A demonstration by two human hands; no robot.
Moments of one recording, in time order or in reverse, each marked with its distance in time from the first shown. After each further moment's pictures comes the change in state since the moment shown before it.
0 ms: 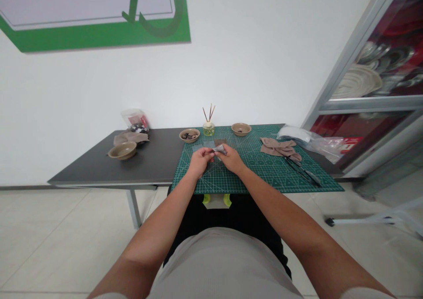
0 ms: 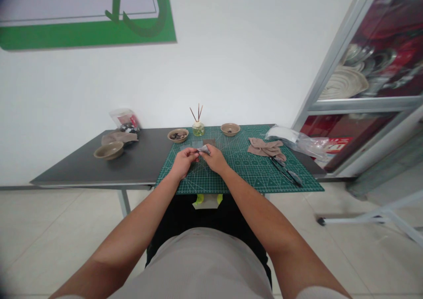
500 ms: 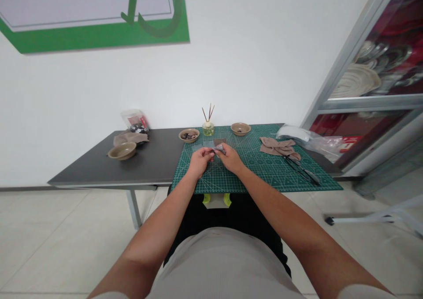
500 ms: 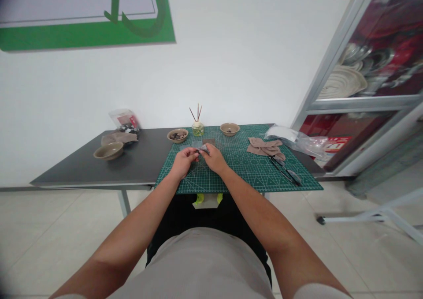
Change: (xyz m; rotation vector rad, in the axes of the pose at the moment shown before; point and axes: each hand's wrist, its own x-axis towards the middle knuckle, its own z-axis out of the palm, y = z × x) left_hand 0.000 0.000 0.000 0.024 -0.006 0.034; right_hand 0.000 -0.002 0.001 -0.046 0.038 -0.032
